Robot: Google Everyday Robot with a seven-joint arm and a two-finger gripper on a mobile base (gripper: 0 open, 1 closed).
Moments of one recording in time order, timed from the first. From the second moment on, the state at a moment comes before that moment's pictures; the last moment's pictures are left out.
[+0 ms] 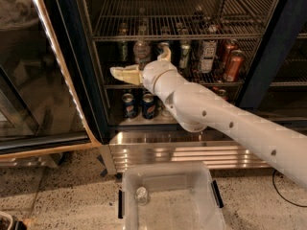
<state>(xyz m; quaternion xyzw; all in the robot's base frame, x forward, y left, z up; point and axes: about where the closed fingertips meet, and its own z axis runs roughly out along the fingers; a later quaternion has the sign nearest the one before) 0.684 0.031 0.884 -0.20 0.67 0.17 0.69</state>
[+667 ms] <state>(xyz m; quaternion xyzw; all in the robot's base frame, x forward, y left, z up) 0.709 0.037 0.864 -0.20 0.70 0.16 0.67</state>
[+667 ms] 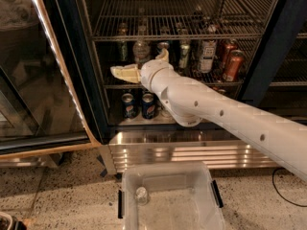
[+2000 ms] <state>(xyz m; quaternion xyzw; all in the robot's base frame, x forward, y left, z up) 0.739 0.036 0.836 -0.17 0.70 0.15 0.67</state>
